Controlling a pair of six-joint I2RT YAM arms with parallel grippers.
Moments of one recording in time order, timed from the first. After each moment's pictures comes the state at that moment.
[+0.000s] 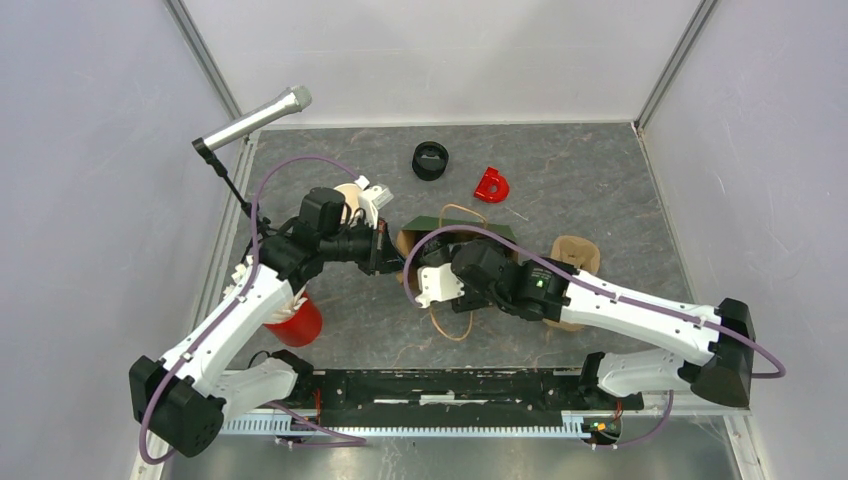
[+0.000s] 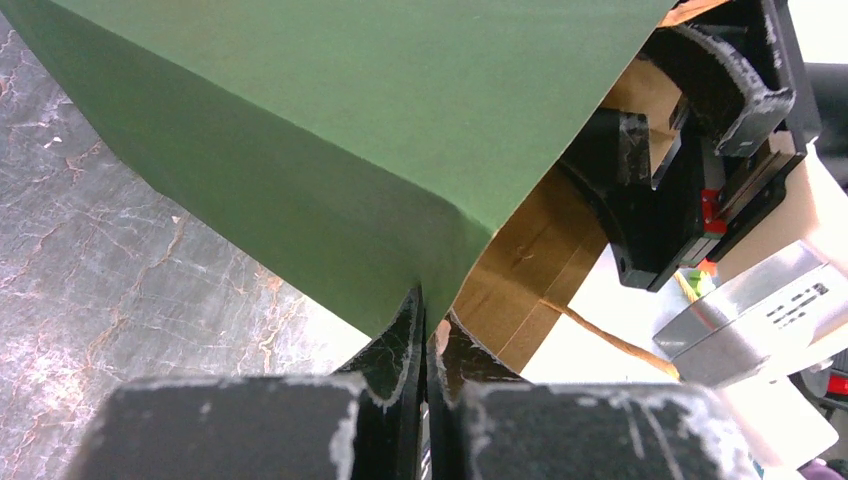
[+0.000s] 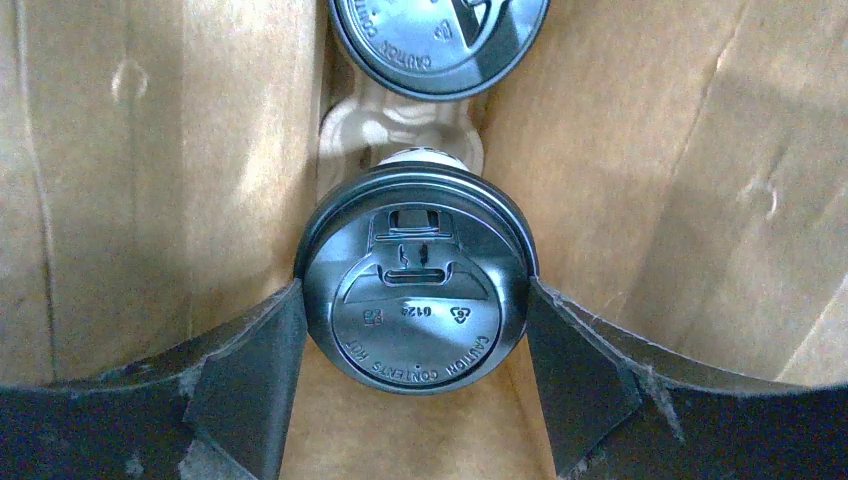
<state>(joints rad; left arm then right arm) -0.49 1.06 0.93 -0.50 0.66 -0.28 1.14 1.23 1.08 -0.73 0.44 -0.79</state>
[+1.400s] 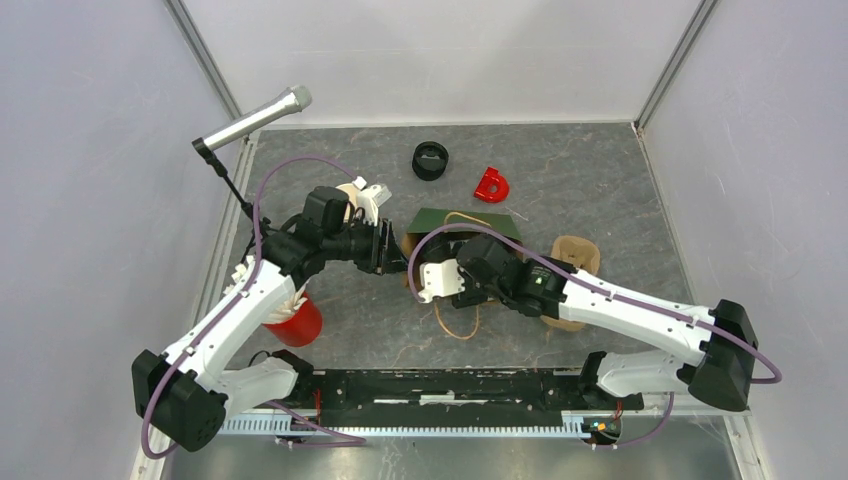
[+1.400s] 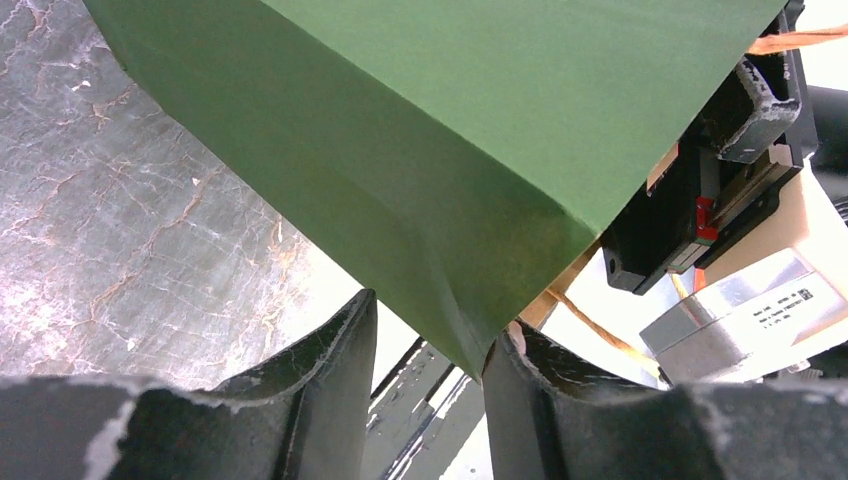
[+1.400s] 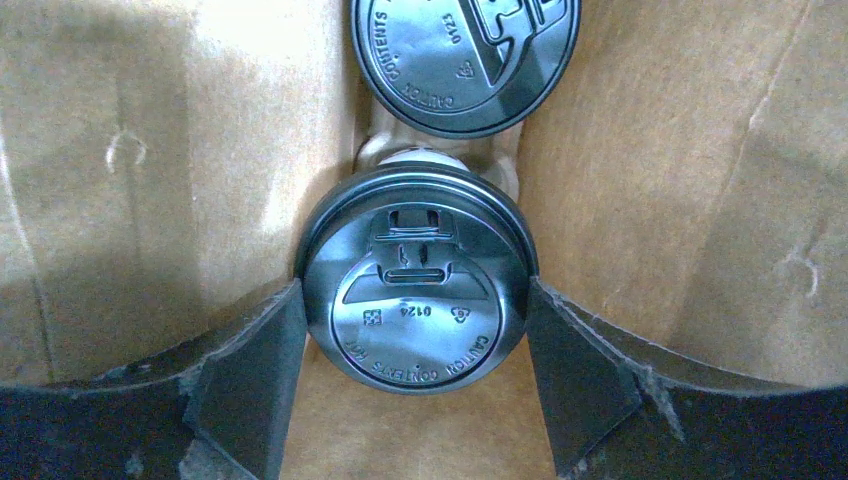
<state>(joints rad) -0.49 1.09 0.95 -0.55 0.58 -0.35 1.06 1.24 0.99 -0.58 0.35 -0.84</state>
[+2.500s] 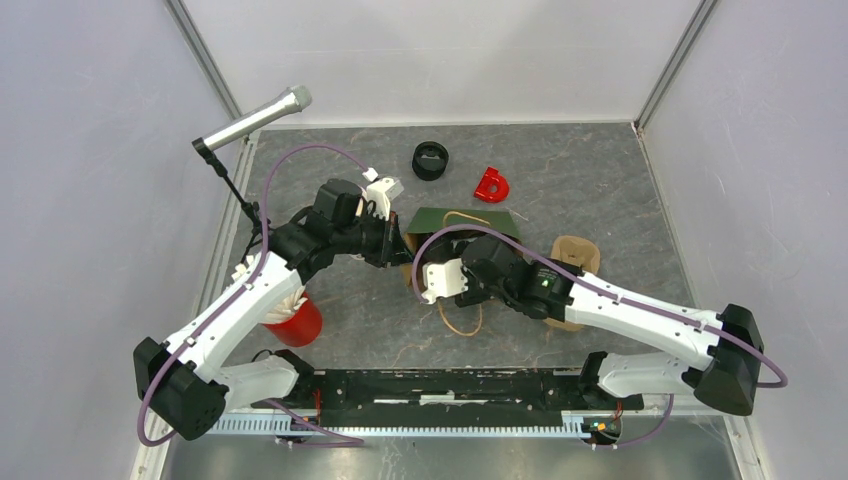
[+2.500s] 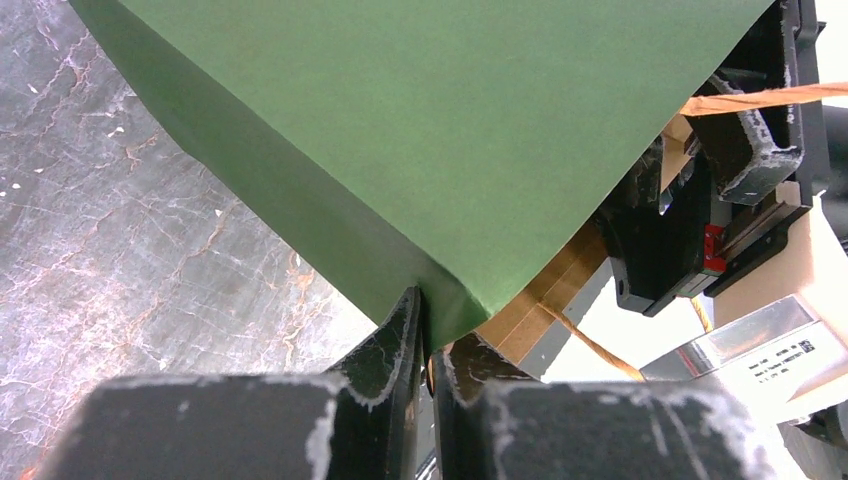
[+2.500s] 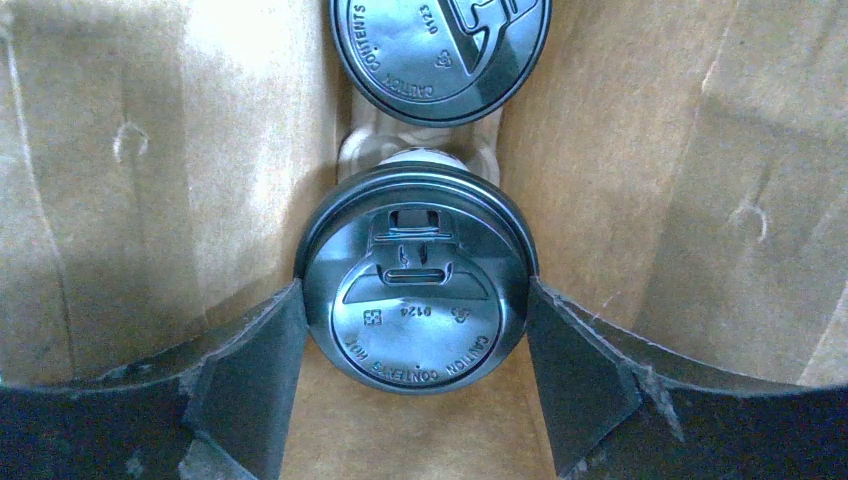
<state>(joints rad) -0.57 1.14 1.04 -0.57 0.47 -0.32 1.06 1.20 0.97 -0.56 0.38 -0.88</state>
